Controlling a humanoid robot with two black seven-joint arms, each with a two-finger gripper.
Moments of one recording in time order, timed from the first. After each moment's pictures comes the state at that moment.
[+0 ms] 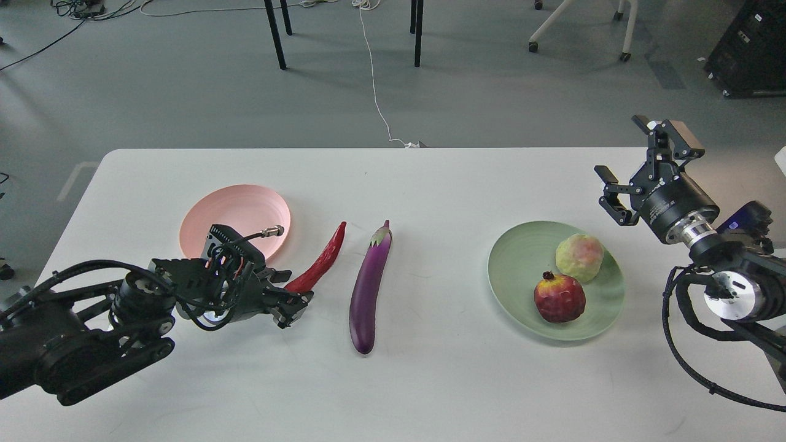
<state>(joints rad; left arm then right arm) -0.64 0.58 -0.34 -1.31 2.04 -0.31 -0.07 0.62 -0.73 0.42 1.20 0.03 0.08 0.49</state>
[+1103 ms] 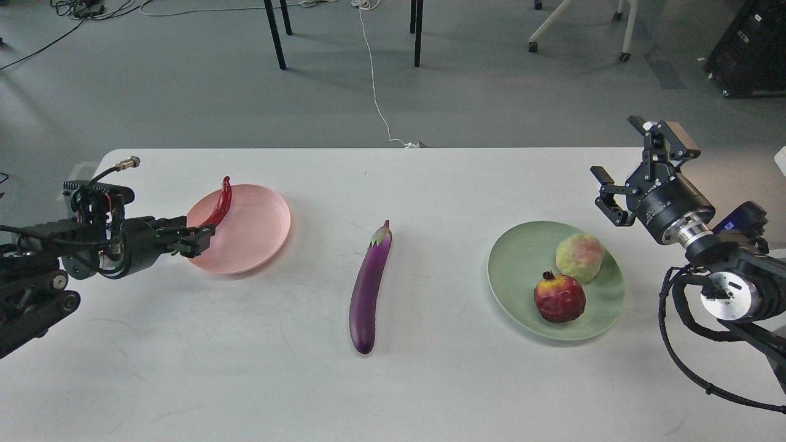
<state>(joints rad) -0.66 0.80 -0.41 -1.12 1.69 -0.17 -0.14 0.62 -0.72 0.42 1.20 0.03 0.08 0.49</state>
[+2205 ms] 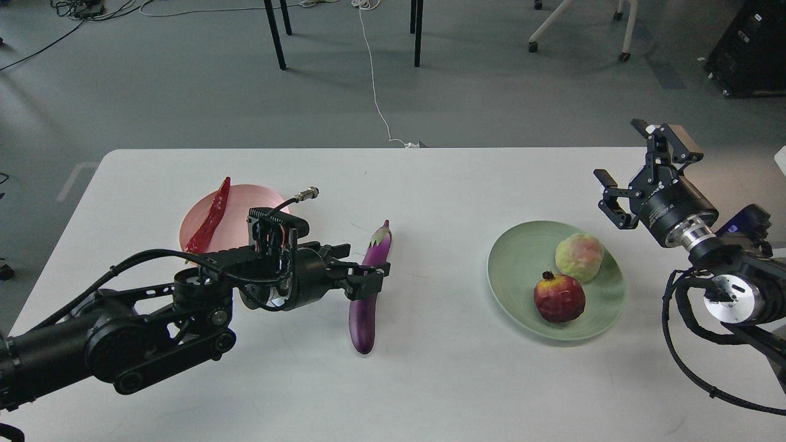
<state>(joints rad) -0.70 0.43 -0.33 -1.40 1.69 -0.17 0.10 0.60 -0.73 0.42 1.20 0.03 0.08 0.49</state>
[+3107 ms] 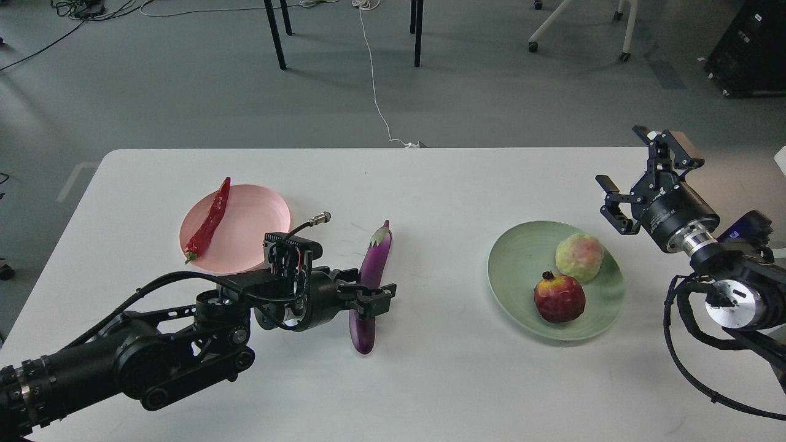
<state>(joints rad) -0.63 0.35 -0.33 -1.33 1.71 -0.18 0.10 0.59 -0.73 0.43 1.19 0.03 0.08 0.49</state>
